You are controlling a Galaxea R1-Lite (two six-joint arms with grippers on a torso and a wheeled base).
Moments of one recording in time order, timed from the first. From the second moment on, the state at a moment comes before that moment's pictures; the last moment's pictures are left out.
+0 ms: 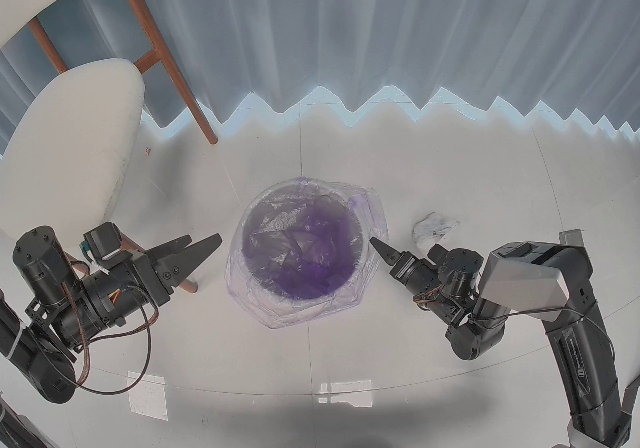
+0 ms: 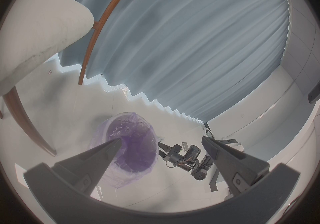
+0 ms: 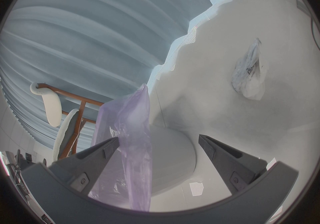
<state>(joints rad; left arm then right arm) -0.24 1.69 -0.23 -1.50 -0.48 -0.50 0.25 2.65 -1.07 -1.55 0.14 0.82</state>
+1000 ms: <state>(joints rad) -0.27 1.69 -0.21 -1.50 -0.48 -0.50 0.25 2.76 -1.18 -1.55 0.14 0.75</state>
